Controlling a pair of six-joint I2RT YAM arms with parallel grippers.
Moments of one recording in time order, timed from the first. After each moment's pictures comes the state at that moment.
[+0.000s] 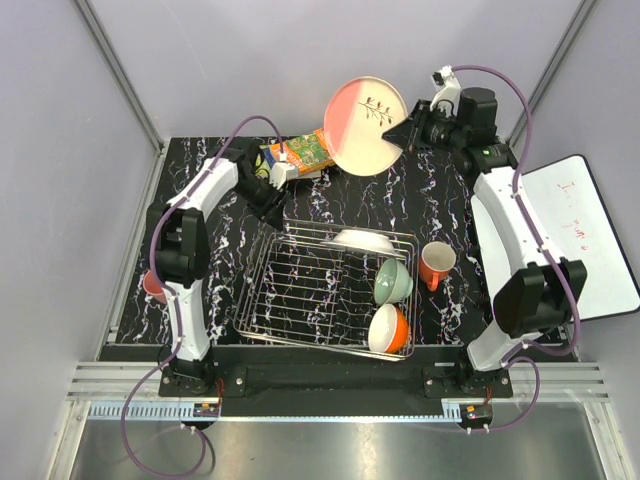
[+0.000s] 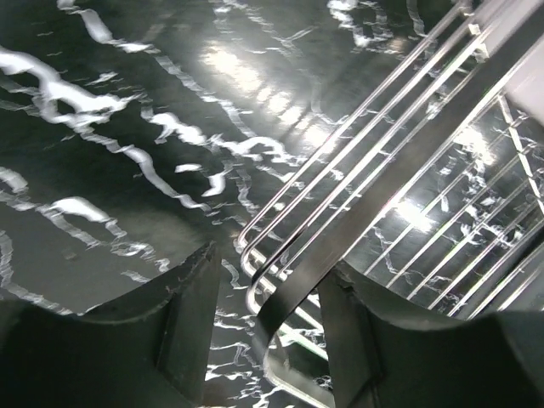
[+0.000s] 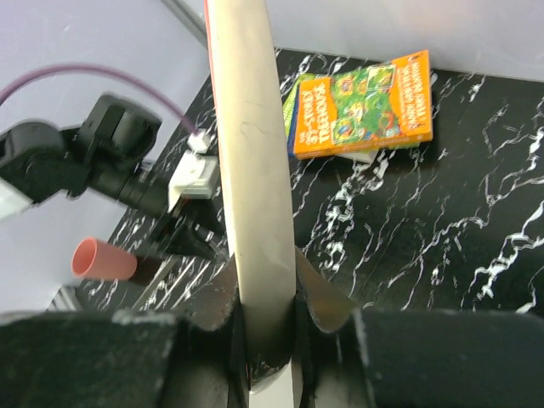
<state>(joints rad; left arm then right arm) -0.21 2.07 1.75 -1.06 0.57 0.55 0.16 1.65 1.66 -0.29 -0.59 0.37</state>
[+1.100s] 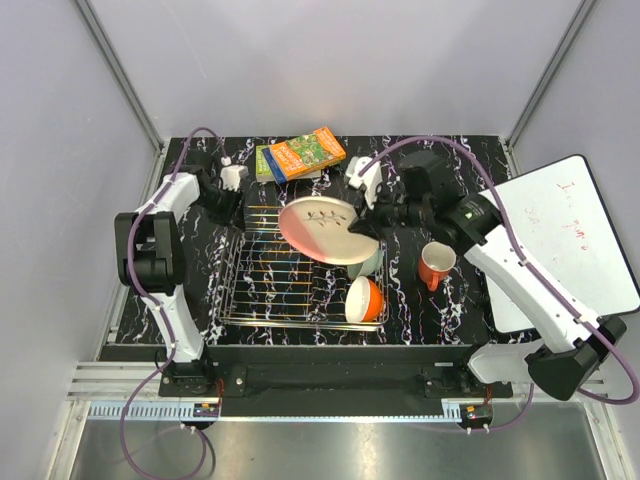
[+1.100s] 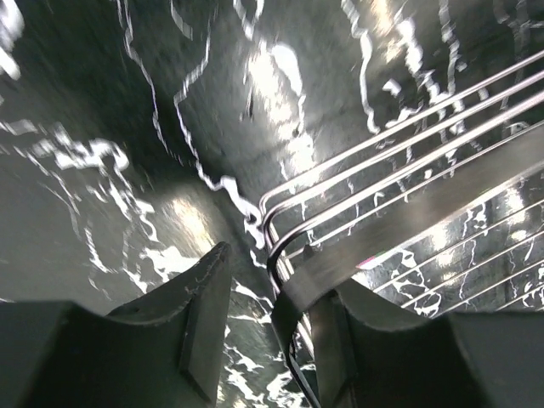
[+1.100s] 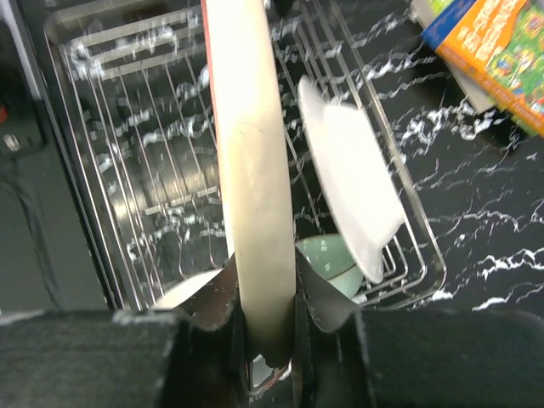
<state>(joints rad) 0.03 1.94 1.49 -0.82 0.44 0.33 0.64 1.30 1.48 -0.72 -0.44 -0.32</state>
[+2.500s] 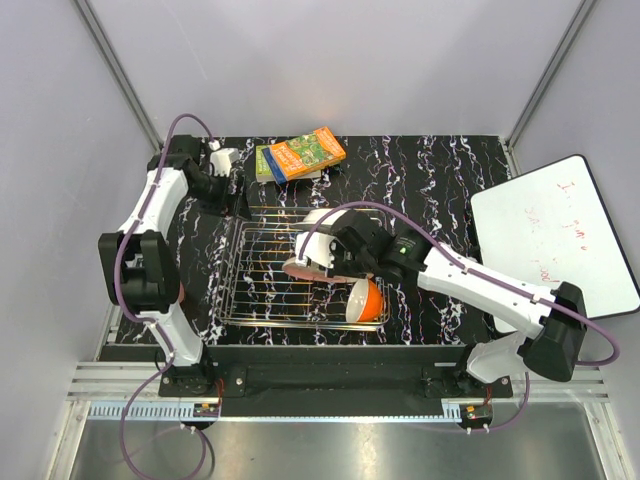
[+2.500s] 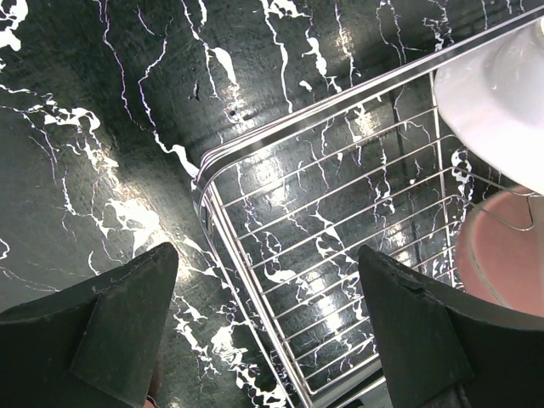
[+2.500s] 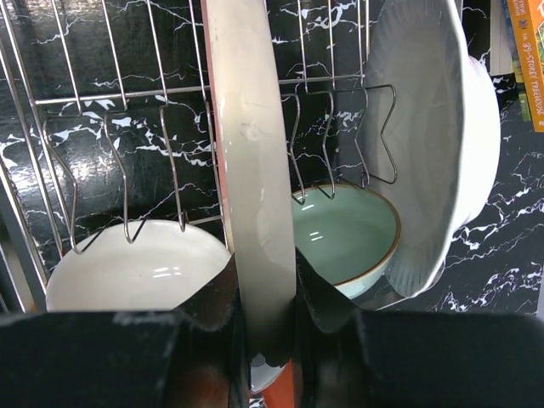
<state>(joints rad) 0.03 1.79 1.55 -0.95 0.50 0.23 0.99 1.40 1.27 -0.70 0.07 -0.59</state>
